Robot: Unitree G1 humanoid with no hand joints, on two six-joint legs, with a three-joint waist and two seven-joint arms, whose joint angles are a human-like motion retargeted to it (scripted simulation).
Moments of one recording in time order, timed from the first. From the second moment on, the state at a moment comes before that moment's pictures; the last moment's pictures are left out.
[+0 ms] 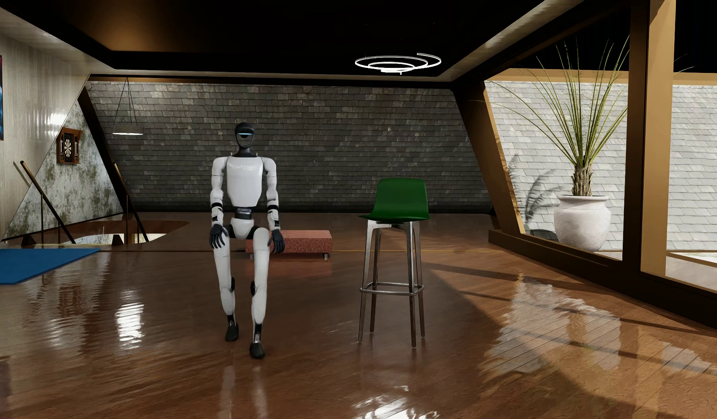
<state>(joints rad) -0.49 0.12 0.08 0.09 0.18 0.10 0.11 -0.11 -0.02 0.22 0.29 0.17 -0.06 0.14 -0.27 0.11 -0.08 0.02 -0.03 -0.23 0.14 0.86 0.82 0.81 -0.78 0.16 0.06 0.12 -0.15</state>
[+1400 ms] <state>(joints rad) -0.19 -0.12 -0.02 0.34 -0.15 0.11 0.40 -0.45 -0.03 0.54 0.35 0.04 0.08 -0.17 -0.12 0.14 -0.13 -0.02 0.07 -0.26 0.11 0.73 0.88 0.83 -0.84 0.11 0.12 0.14 -0.14</state>
